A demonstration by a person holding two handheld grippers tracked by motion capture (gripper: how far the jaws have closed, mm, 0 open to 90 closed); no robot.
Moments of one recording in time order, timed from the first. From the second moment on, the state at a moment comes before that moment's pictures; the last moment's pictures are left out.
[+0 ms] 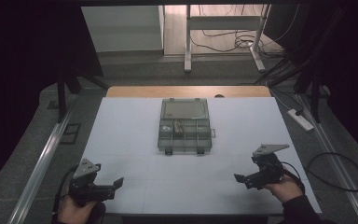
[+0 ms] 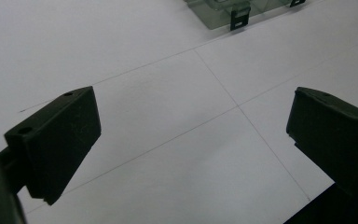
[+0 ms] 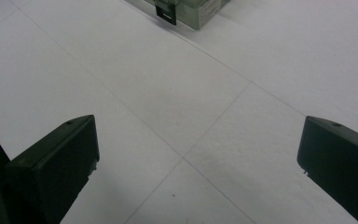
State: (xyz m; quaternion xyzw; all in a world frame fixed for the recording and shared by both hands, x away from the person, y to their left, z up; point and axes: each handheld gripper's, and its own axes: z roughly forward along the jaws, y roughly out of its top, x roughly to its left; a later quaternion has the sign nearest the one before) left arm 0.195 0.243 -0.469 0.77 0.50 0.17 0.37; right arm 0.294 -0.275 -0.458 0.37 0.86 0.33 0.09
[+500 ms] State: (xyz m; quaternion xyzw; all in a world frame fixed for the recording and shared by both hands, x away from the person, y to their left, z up) left arm 0.195 0.243 -0.469 0.76 0.50 0.17 0.37; right arm 0.282 -0.298 -0.455 0.41 0.84 0.34 0.10
